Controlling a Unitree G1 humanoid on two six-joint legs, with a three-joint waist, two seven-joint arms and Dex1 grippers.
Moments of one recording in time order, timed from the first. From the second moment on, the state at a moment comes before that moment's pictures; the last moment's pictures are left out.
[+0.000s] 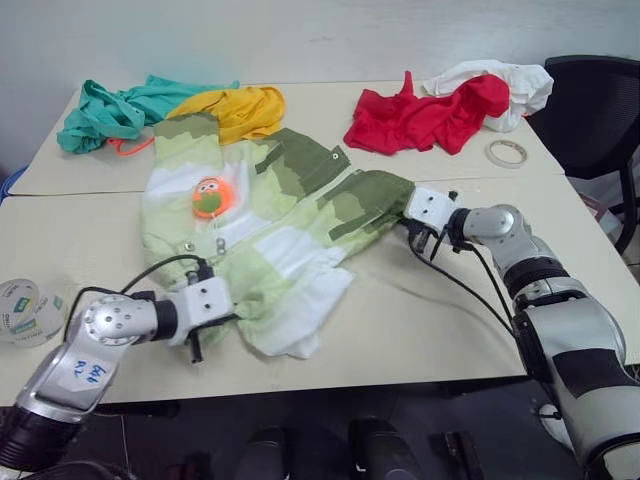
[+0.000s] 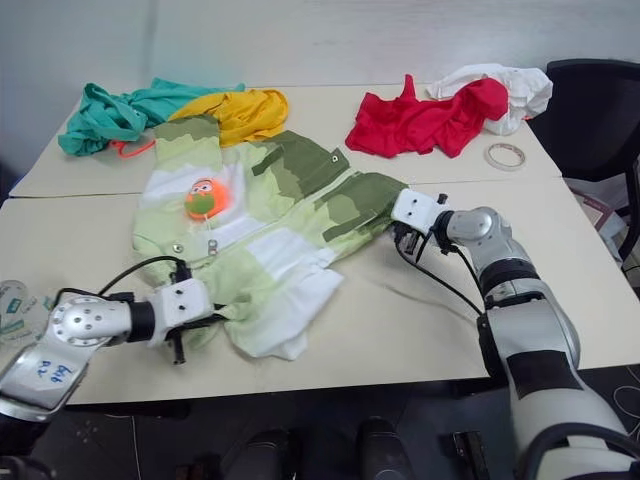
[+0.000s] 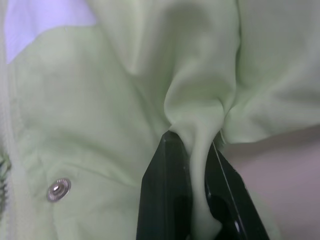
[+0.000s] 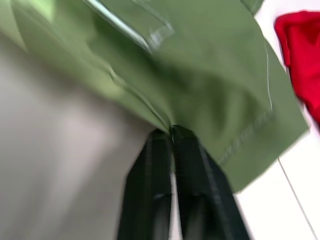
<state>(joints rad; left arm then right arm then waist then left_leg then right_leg) -0.10 0.95 -0.01 -0.29 -0.08 0.37 -0.83 -1.13 -0.53 0.15 1.30 -0.25 -0.44 0.86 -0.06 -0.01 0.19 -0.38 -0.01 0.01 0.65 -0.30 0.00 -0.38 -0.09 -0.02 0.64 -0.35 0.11</state>
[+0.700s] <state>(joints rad) -0.10 0.98 0.14 0.03 -0.25 0.07 -1.11 -0.66 -0.67 0.07 0.43 0.19 -0.15 1.46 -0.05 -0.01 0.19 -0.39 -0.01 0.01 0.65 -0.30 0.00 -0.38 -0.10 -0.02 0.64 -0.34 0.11</state>
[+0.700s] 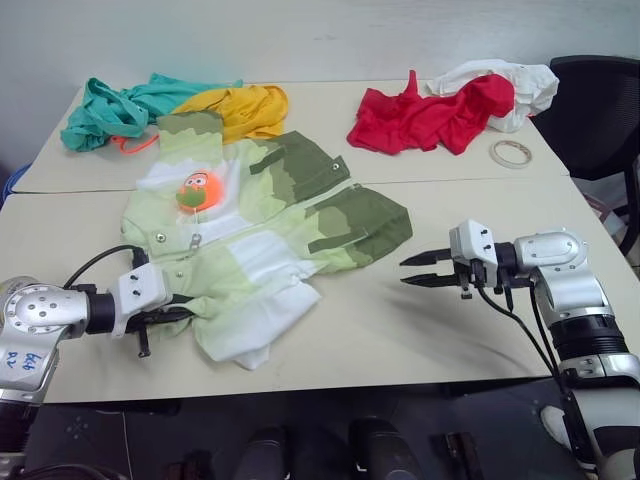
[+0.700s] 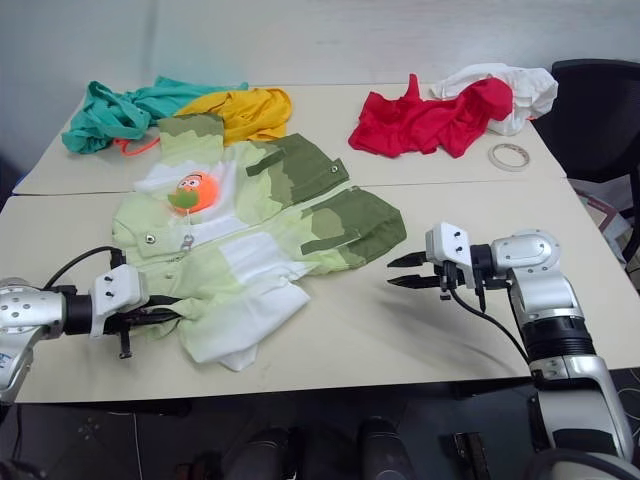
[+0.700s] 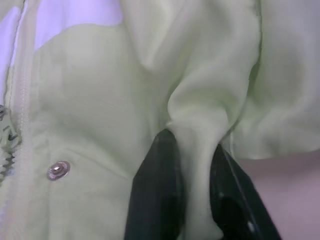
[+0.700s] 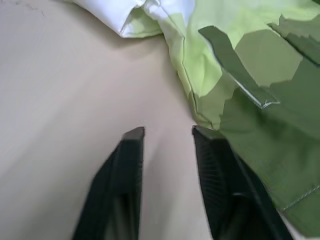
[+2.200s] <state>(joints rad) -0.18 0.92 -0.02 0.09 -0.25 -0.10 -1.37 -0.16 -1.22 0.16 -0.32 0.63 0.72 1.46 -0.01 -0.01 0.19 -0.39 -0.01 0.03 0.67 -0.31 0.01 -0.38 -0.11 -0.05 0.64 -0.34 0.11</state>
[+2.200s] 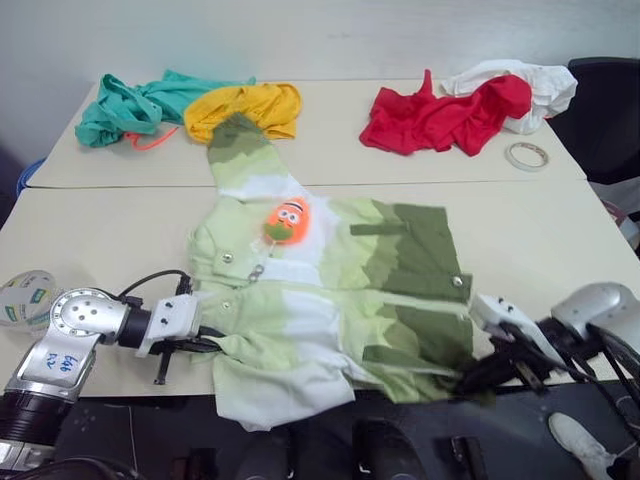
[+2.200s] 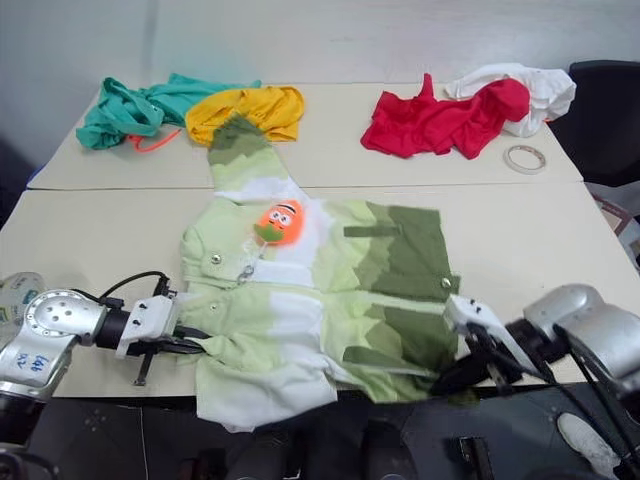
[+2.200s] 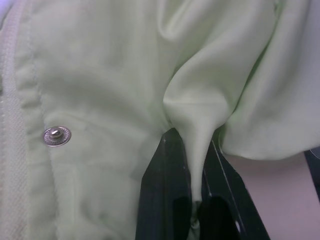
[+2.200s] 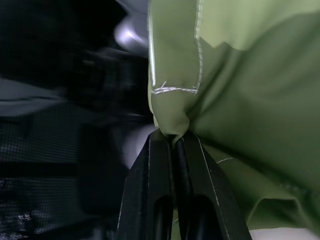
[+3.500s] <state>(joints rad) -0.26 0.82 0.09 0.14 -0.29 0.09 -1.16 -1.14 -0.06 0.30 0.90 0.14 0.23 0.87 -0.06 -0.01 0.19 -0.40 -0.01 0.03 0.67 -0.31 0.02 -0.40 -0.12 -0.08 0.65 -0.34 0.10</state>
